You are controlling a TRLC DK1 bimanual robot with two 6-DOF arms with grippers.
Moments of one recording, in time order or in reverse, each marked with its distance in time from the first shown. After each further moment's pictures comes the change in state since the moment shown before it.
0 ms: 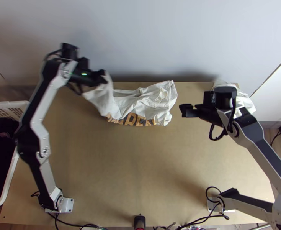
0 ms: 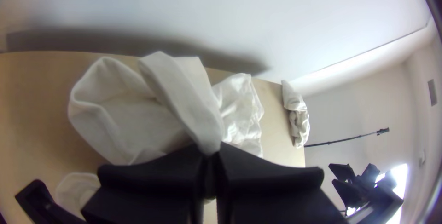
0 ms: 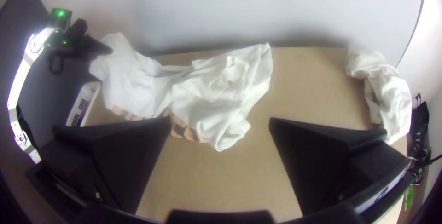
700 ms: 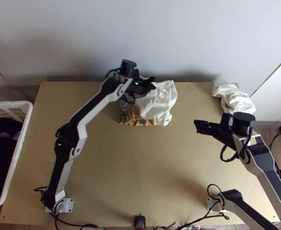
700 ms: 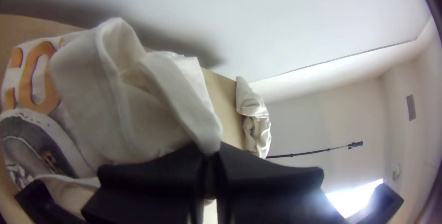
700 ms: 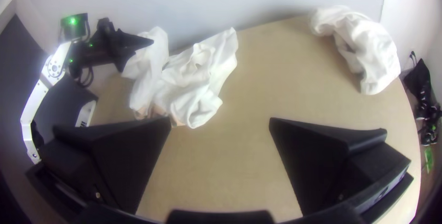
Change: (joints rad) left arm -0.365 0.288 0.117 0.490 -0.071 -0.486; right arm -0.172 -0.318 -0.388 0.098 -0.074 0.079
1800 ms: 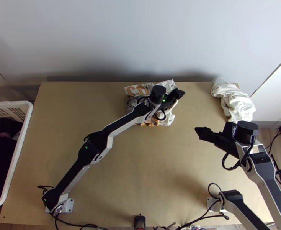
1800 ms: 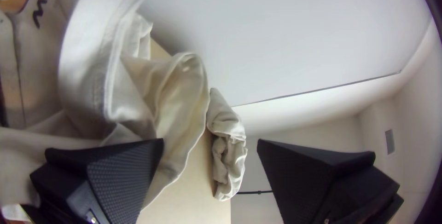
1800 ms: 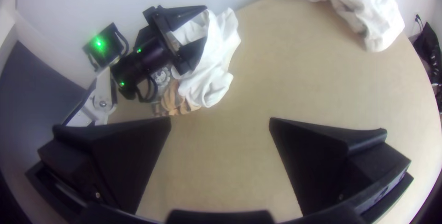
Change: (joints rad) left arm -0.221 0.256 0.048 0.521 -0.292 -0.379; right arm -0.070 -0.096 -0.112 -0.023 -0.134 0.103
